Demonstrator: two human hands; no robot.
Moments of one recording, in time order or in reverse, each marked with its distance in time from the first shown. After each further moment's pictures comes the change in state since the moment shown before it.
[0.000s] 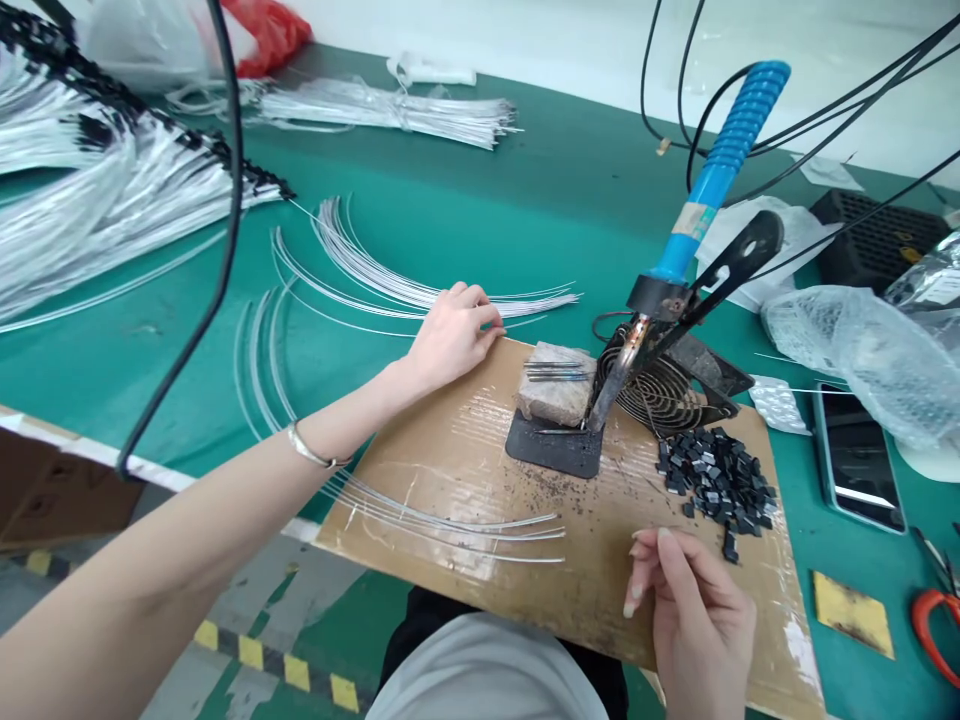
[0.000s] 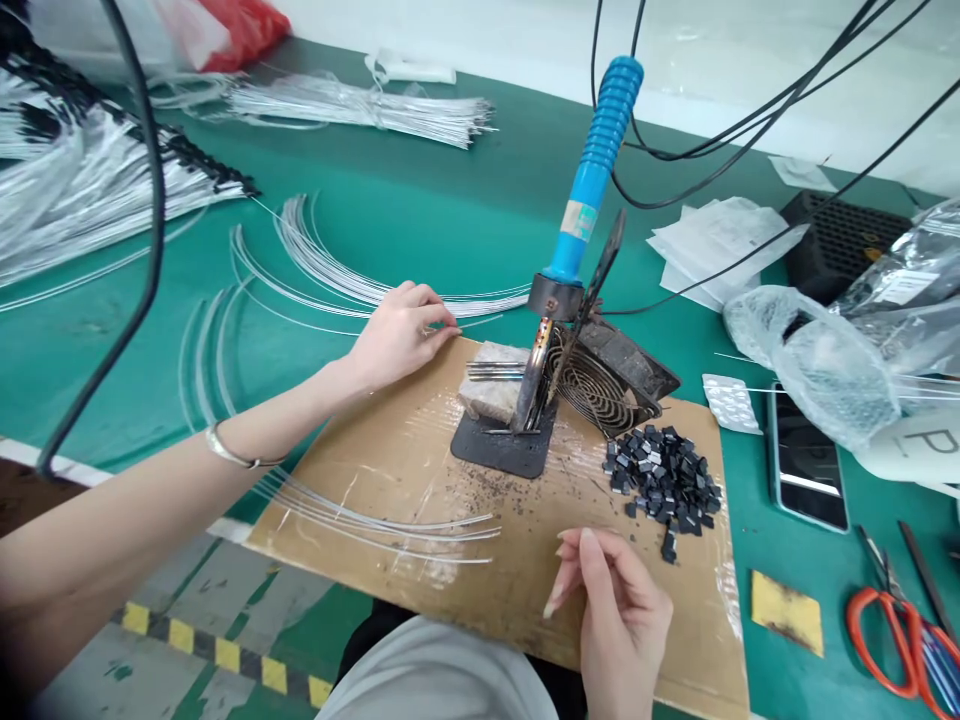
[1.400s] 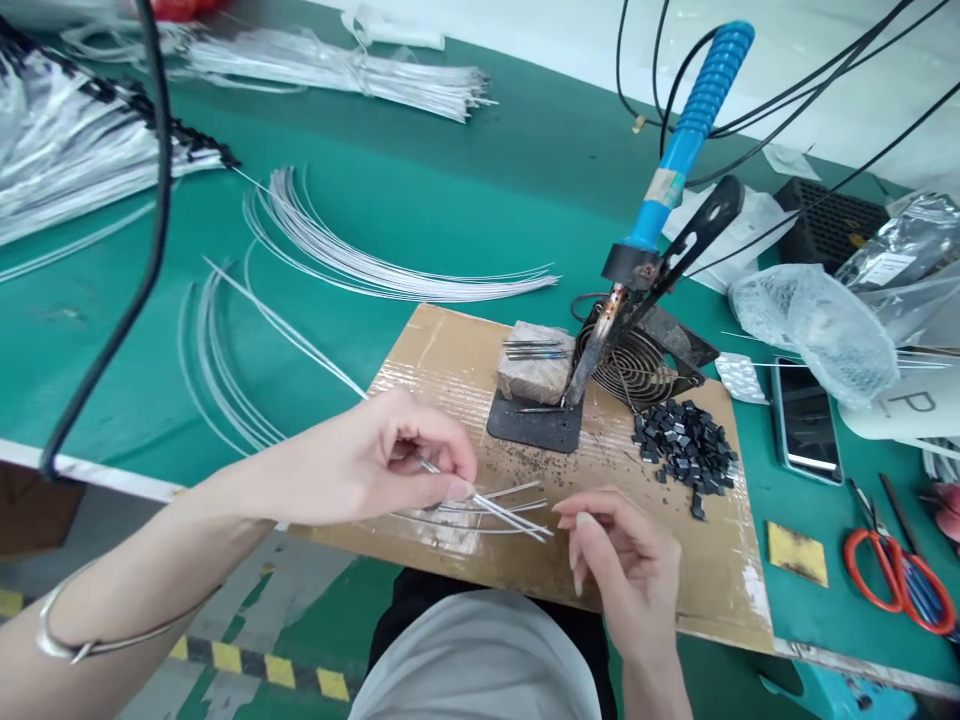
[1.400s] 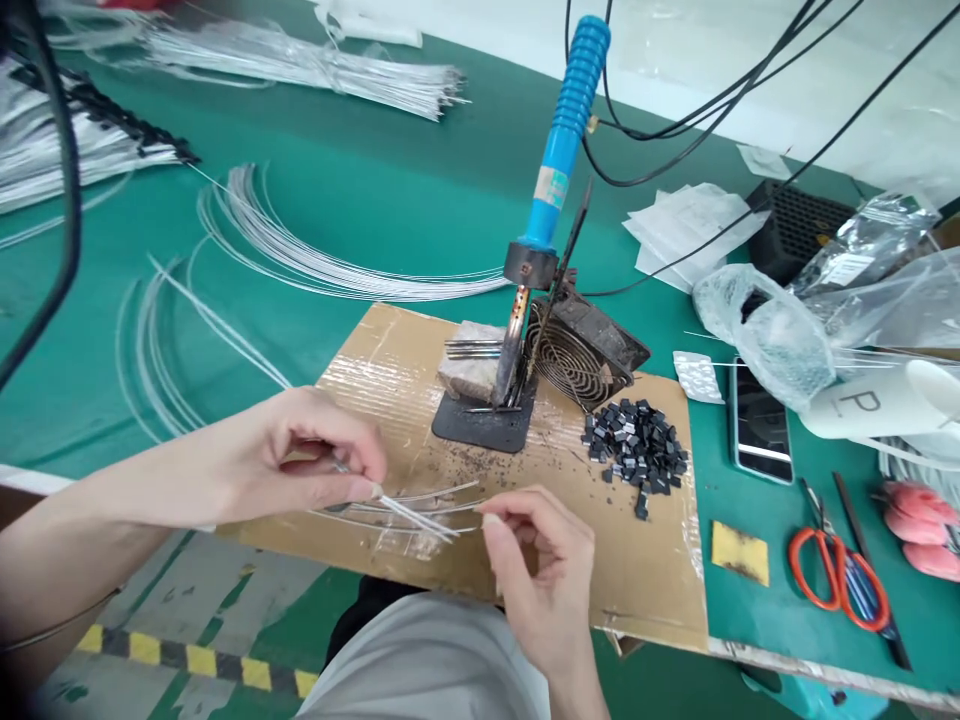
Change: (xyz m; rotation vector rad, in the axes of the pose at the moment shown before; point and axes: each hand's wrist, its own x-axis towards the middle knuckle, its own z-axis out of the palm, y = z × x) left_hand -0.095 0.072 -0.097 -0.925 -0.699 -0.070; right_hand -0.011 -0.017 0.028 -0.180 -0.280 -0.042
